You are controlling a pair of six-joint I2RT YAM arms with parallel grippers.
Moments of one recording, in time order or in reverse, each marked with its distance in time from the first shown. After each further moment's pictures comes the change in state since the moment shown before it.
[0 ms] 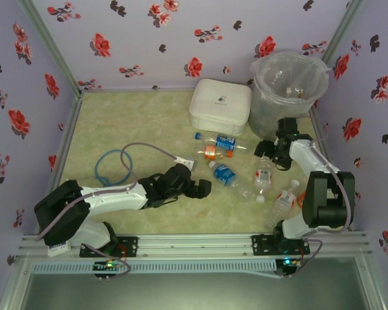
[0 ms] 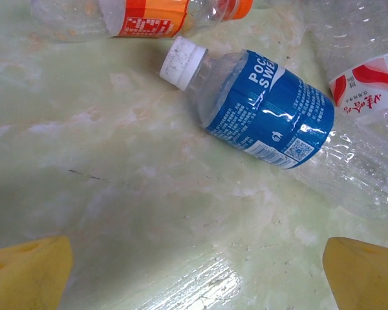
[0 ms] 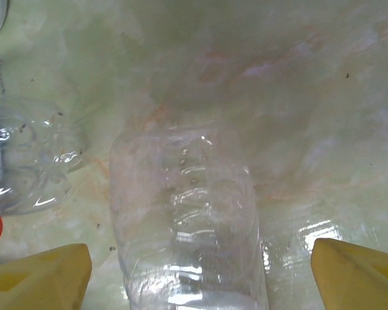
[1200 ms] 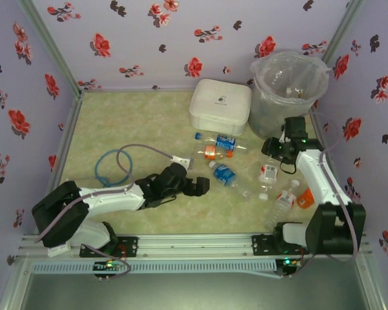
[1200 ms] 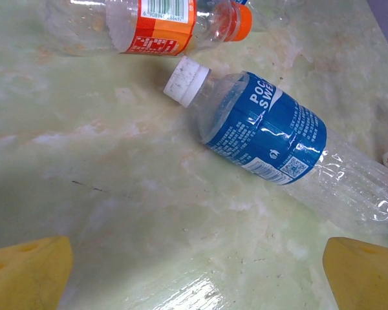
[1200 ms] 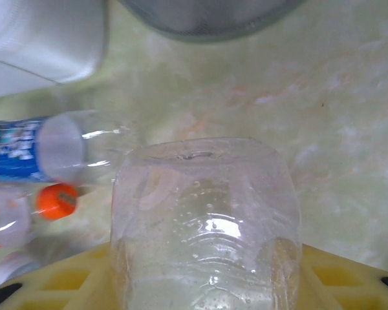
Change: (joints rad) left arm 0.030 -0.018 -0.046 0.086 0.024 -0.027; right arm 0.014 -0.274 0.021 -0.098 -0.008 -0.010
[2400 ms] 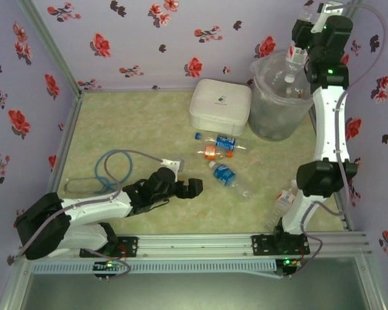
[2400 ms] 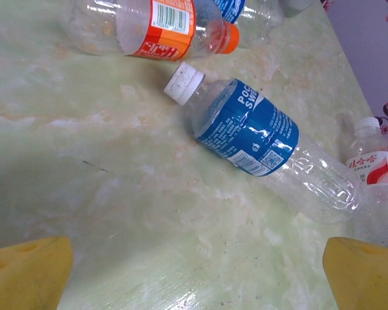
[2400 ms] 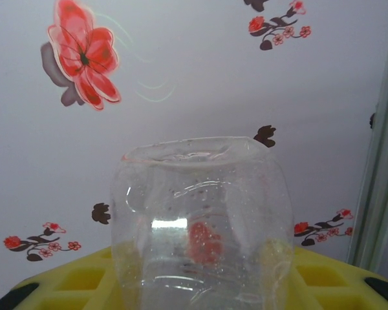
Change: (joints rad) left arm 0.002 -0.177 -0.125 0.034 0.010 -0.067; right arm -0.074 0.623 1.279 0.321 0.060 -0.247
